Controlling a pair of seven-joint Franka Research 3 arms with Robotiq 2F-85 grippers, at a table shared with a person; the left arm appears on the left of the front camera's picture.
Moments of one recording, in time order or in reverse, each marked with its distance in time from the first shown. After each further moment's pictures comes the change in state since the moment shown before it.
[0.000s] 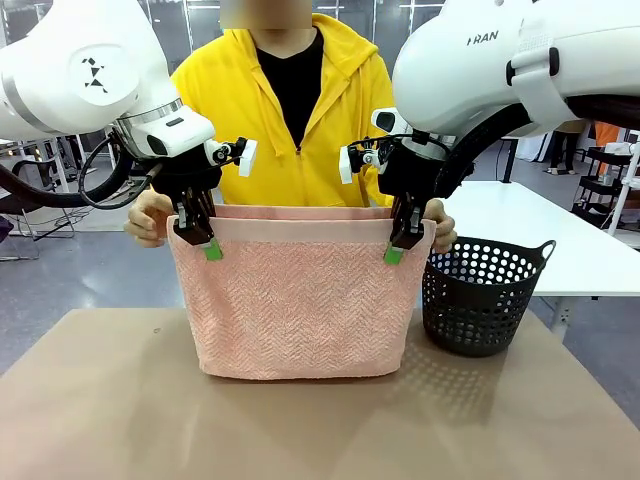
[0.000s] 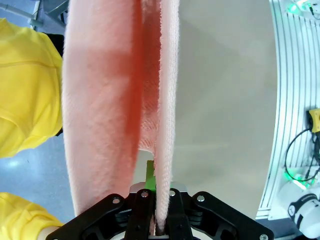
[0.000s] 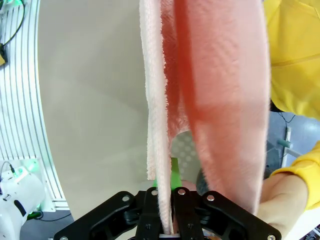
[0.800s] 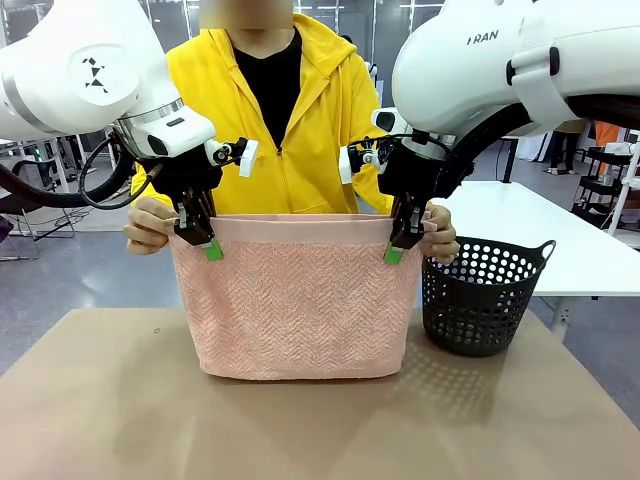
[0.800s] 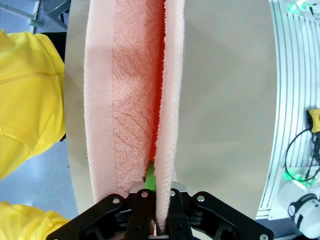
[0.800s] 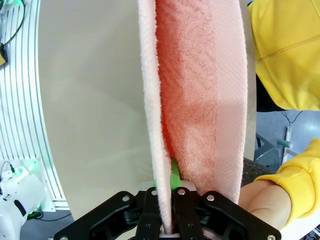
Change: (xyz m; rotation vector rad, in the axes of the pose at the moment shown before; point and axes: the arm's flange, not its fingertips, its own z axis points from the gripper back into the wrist) left arm 0.001 -0.001 0.000 0.000 0.000 -0.002; right arm 0.000 0.000 0.000 0.001 0.000 0.001
